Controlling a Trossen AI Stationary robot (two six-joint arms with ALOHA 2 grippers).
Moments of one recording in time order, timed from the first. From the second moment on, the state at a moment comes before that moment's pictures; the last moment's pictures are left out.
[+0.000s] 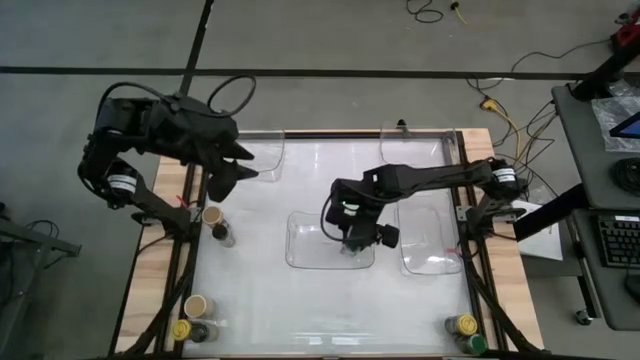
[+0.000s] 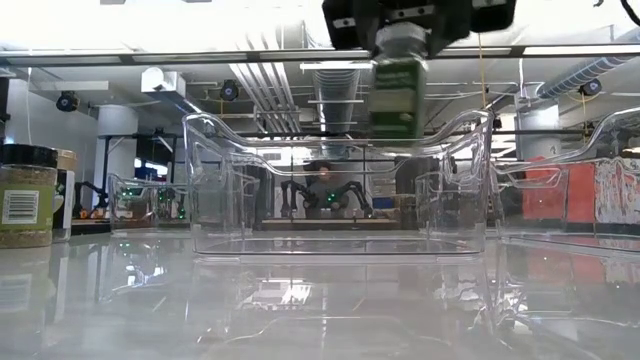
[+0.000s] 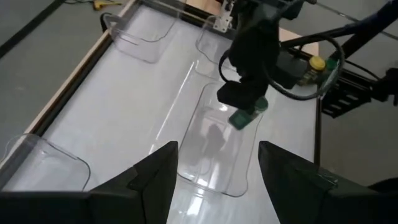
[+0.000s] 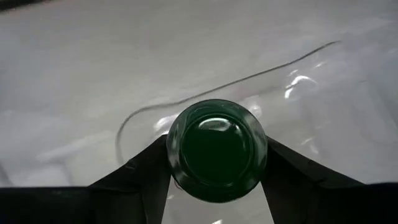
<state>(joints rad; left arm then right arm) 0.02 1.49 2.33 -1.57 -0.07 -0.35 0.02 1.78 1.60 -1.06 -0.50 -1.14</state>
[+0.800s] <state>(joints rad) 0.02 1.54 2.33 -1.57 -0.07 -0.40 0.02 1.82 1.43 -0.97 -0.53 -1.27</state>
